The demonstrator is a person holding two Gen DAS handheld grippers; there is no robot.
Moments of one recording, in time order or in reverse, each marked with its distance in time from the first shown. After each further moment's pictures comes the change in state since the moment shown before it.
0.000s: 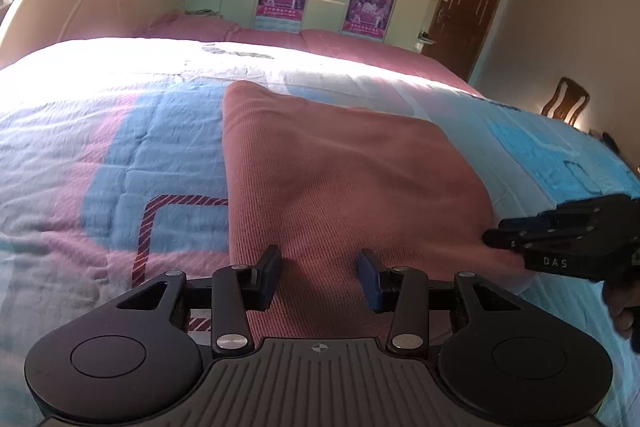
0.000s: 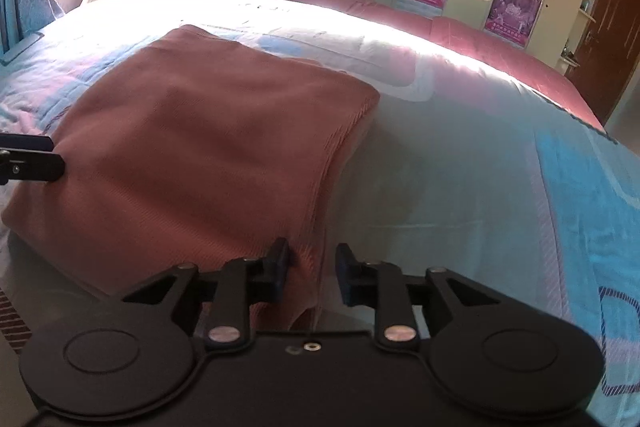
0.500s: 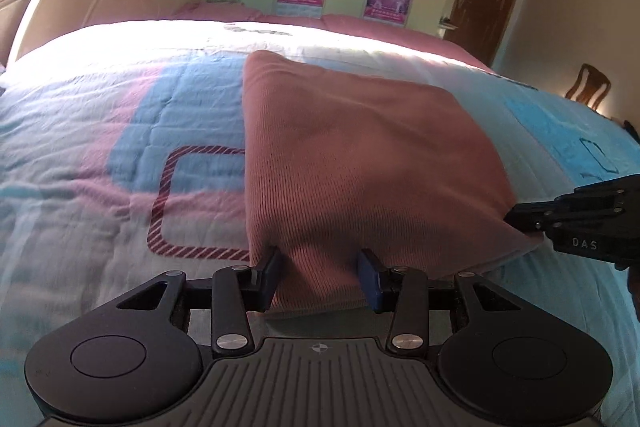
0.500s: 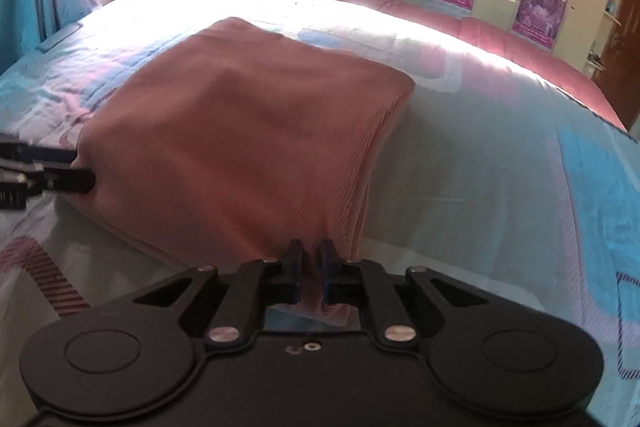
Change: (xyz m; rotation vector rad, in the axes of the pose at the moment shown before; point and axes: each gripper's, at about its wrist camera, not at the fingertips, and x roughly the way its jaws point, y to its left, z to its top) left arm -0.019 -0.010 -0.033 -0.021 0.039 0.081; right arm -0.010 0.012 -0.008 -0.018 0.002 0.093
